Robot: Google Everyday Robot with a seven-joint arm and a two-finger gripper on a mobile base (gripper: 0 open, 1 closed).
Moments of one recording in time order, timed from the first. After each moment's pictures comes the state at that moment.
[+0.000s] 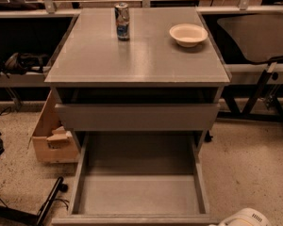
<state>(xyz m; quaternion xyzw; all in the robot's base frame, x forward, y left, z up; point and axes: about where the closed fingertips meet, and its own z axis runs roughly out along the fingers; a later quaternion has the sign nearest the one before) 0.267 -0.185 0.440 -0.59 0.80 0.06 0.09</state>
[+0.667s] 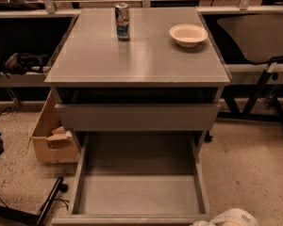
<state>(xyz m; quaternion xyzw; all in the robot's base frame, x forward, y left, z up) 0.293 -0.155 0.419 -0.56 0.81 0.08 0.15</state>
